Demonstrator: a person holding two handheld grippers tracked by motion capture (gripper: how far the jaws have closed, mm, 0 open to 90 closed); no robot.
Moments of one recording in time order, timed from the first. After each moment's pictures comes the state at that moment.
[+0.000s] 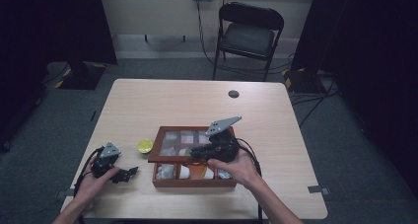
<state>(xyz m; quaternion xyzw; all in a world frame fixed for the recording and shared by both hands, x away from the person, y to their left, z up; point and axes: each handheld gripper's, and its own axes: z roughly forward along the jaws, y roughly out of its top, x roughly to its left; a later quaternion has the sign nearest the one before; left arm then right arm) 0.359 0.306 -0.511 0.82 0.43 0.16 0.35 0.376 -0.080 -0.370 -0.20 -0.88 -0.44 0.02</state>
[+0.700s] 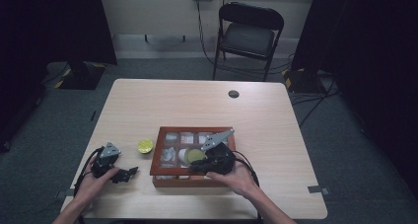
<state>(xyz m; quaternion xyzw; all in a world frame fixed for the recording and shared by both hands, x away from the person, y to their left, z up) 0.359 0.306 -0.511 0.82 0.43 0.16 0.35 0.363 -0.074 -0.407 -0.19 -0.89 -0.40 0.03</state>
